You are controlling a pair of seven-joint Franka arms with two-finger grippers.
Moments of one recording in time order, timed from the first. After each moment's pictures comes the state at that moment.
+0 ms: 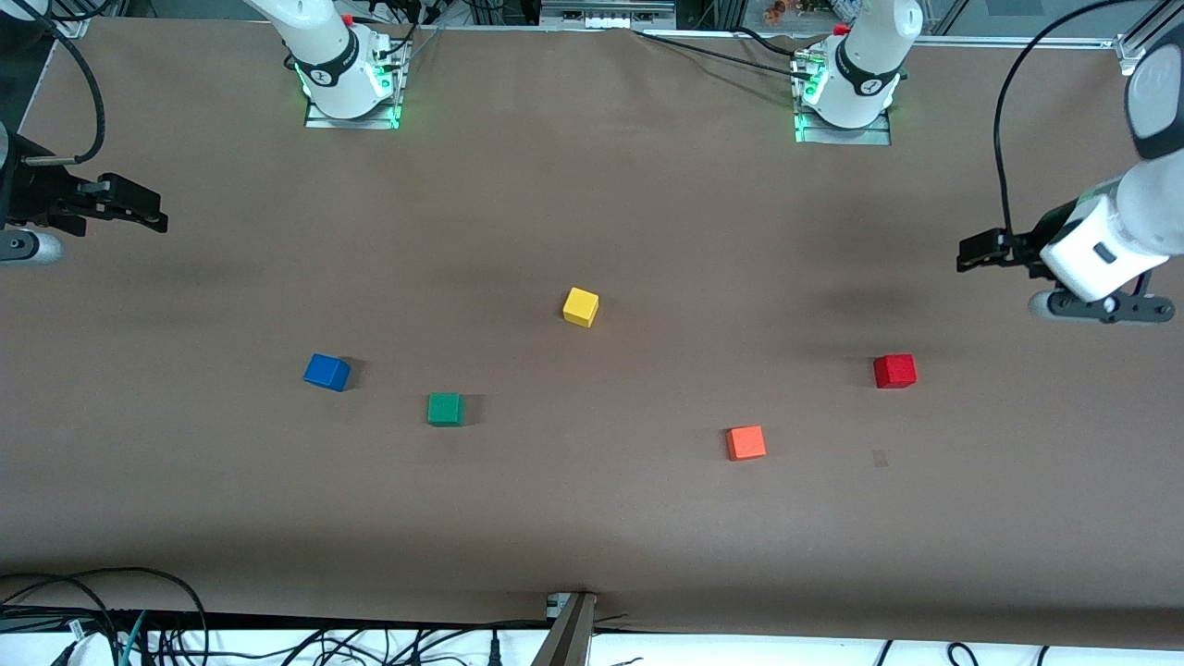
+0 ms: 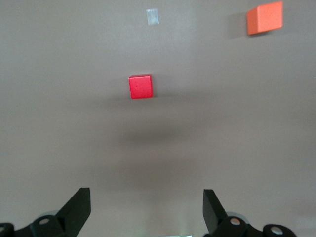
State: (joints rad) left arm 0.12 0.18 -0.12 -1.63 -0.01 1.57 0.05; right arm 0.12 0.10 -0.14 -1.50 0.00 1.47 -0.08
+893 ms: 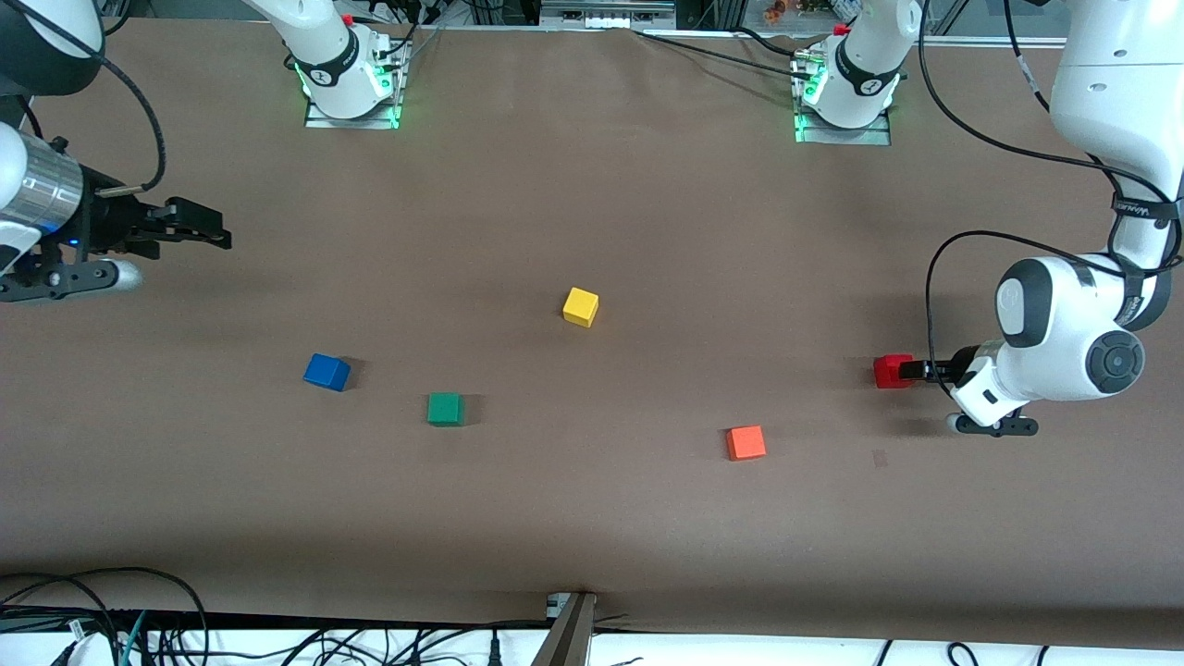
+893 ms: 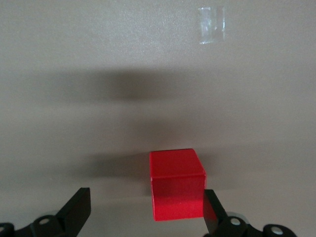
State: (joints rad) left arm 0.19 0.61 -0.11 -1.70 0.00 2.09 0.10; right arm 0.17 0.16 -0.13 -1.50 0.12 1.48 -0.08
